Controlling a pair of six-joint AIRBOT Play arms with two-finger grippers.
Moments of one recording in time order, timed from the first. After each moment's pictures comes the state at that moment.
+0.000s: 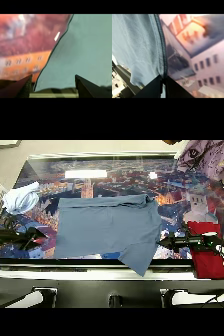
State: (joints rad) left arm 0.54 -1.28 0.86 1.02 -1.33 -1.39; right arm -0.54 -1.60 0.79 -0.70 1.32 1.01
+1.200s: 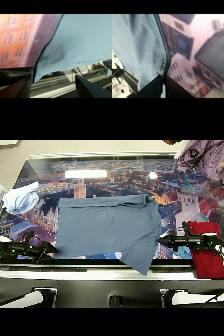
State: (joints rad) left arm 0.53 -1.34 0.64 0.95 -1.33 -1.23; right arm -0.54 -1.60 0.79 -0.63 1.31 1.01
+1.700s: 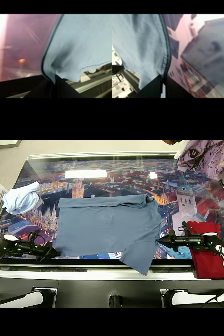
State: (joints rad) left arm 0.45 -1.38 0.64 0.94 -1.29 -1.21; right arm -0.54 -1.59 0.79 -0.63 1.33 1.01
